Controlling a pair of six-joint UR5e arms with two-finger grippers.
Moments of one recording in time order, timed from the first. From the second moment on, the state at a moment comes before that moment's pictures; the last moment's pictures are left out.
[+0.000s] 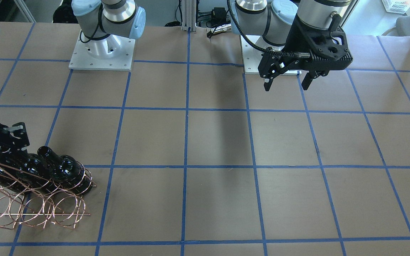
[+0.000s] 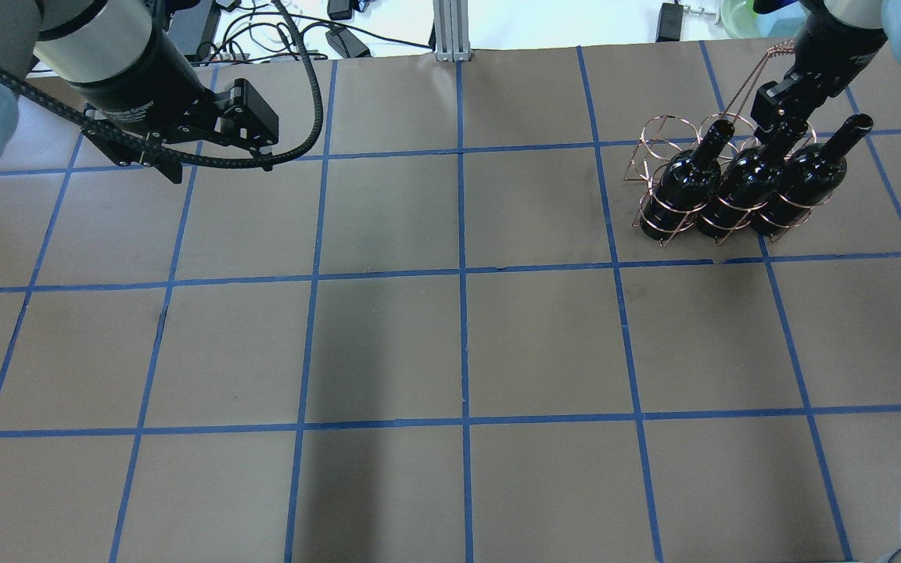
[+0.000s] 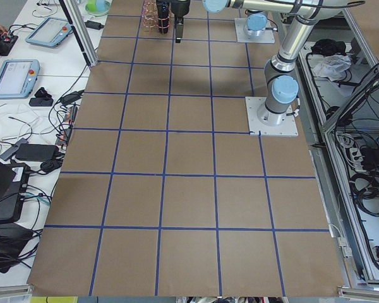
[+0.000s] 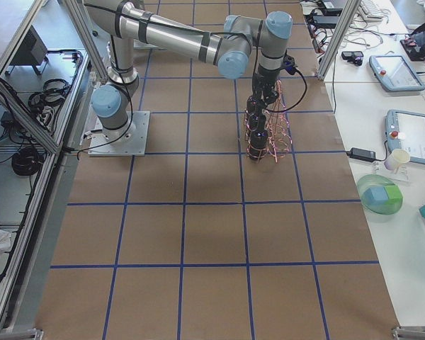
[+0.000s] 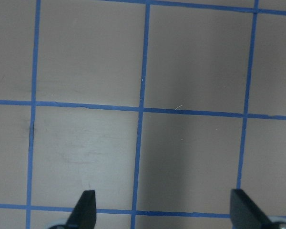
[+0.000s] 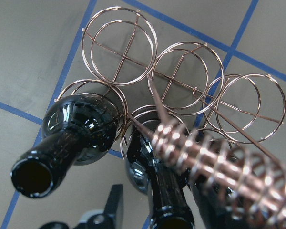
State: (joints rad) left arm -1.59 -1.53 -1.55 -1.52 1.50 -0.10; right arm 1.31 -1.32 1.47 -1.76 -1.60 -0.69
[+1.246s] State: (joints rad) left arm -1.60 -1.55 -1.57 -1.49 1.53 -0.09; right arm 1.36 -1.67 1.47 -1.43 -1.56 -0.07
